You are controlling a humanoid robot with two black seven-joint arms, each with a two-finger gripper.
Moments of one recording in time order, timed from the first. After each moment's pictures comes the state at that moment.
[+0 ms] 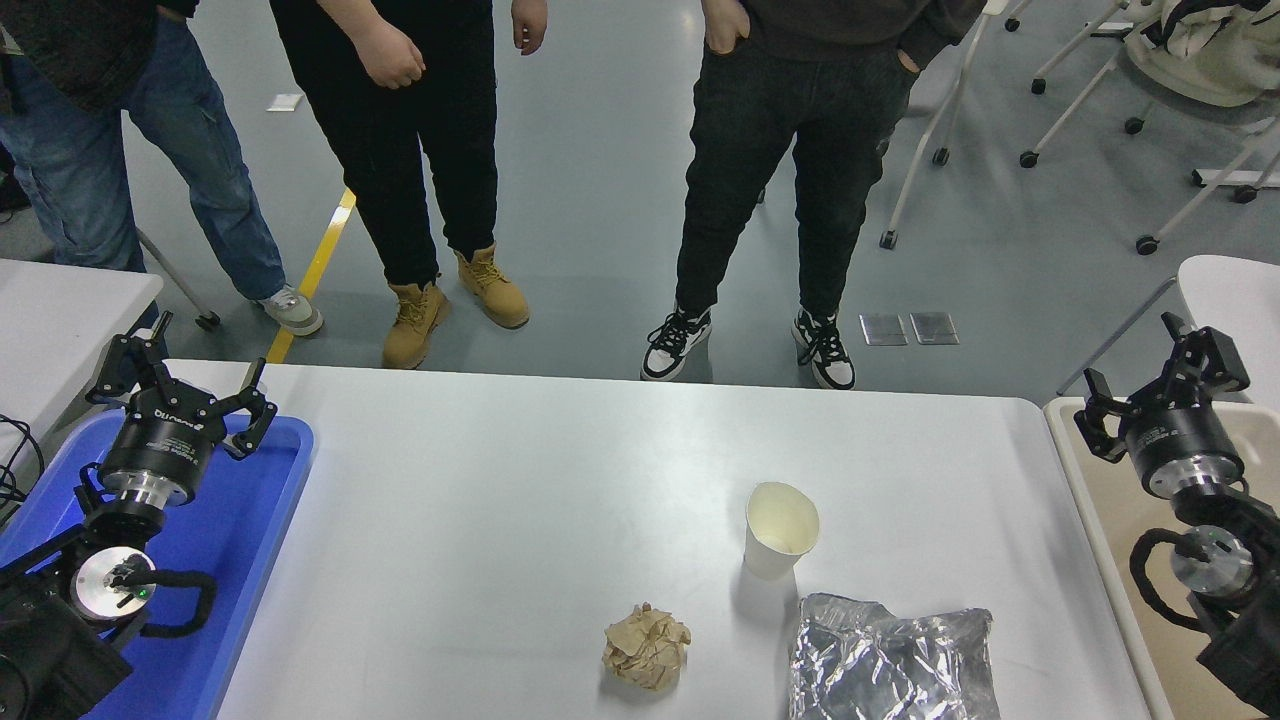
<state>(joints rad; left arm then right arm) -0.55 0.46 -0.62 -0.39 -0.23 -0.70 -0.58 0.64 -0.39 0.79 0.29 -0.12 0.32 0.52</state>
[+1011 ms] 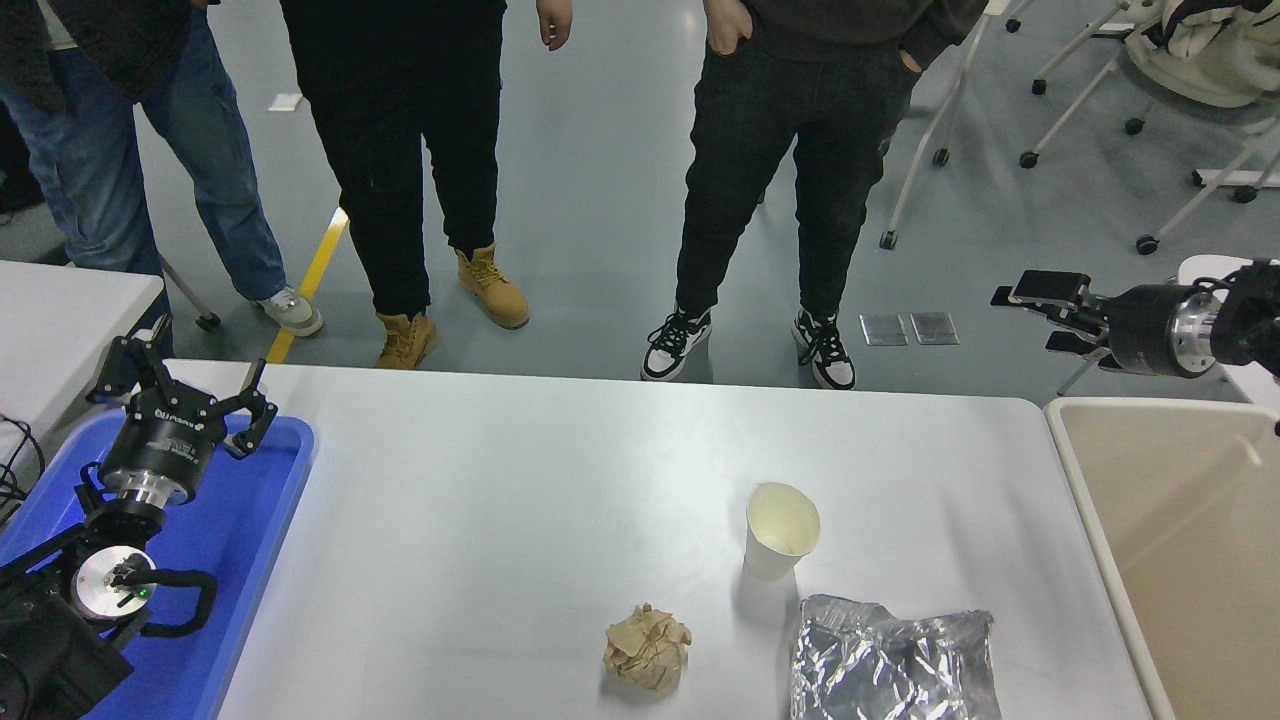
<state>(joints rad) -0.55 0.46 -0.62 -0.39 -0.23 -0.70 -0.58 1.35 -0.61 -0.50 0.60 -0.84 0.46 0.52</state>
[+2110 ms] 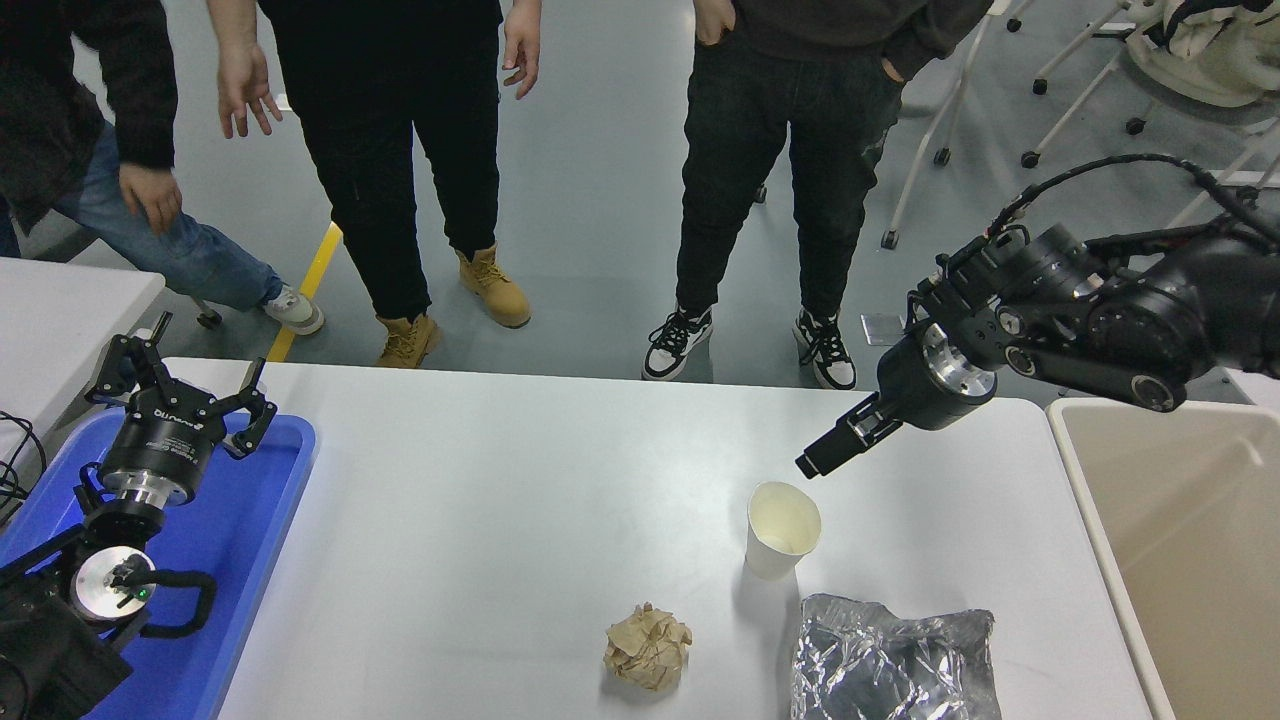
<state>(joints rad) -0.55 0.46 -0.62 -0.39 -0.23 -0.70 -0.58 1.56 -0.32 -0.67 0.97 -1.21 0.43 0.48</state>
